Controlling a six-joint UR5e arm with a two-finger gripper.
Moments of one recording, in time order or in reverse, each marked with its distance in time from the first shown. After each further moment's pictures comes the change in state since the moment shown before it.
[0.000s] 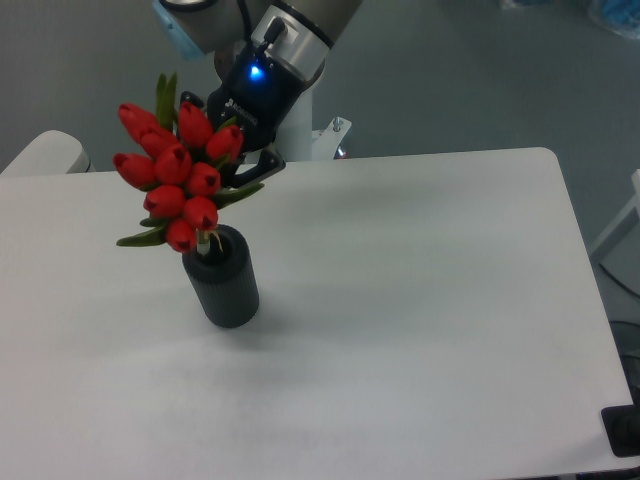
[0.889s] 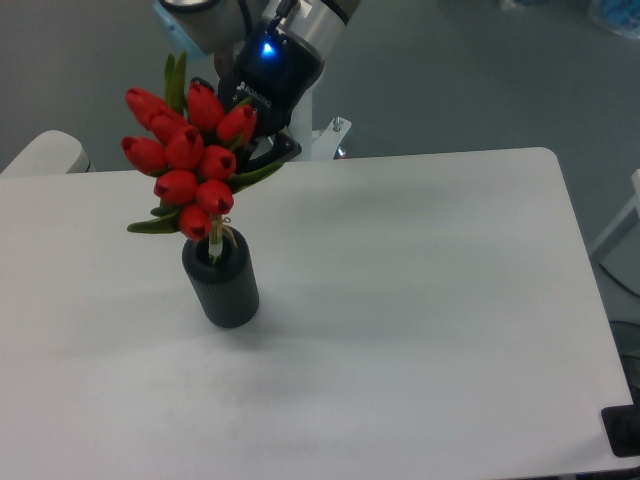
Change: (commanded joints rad) arm 0.024 0.006 0.057 -0.006 0.003 0.002
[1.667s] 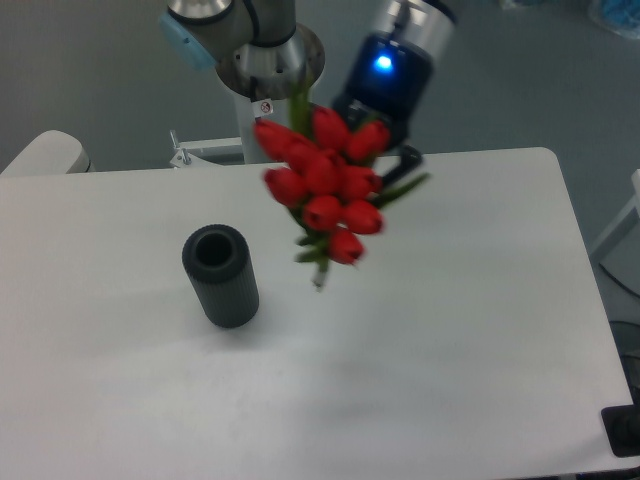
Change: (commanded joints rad) arm 0.230 -0.218 0.182 0.005 0.006 0.161
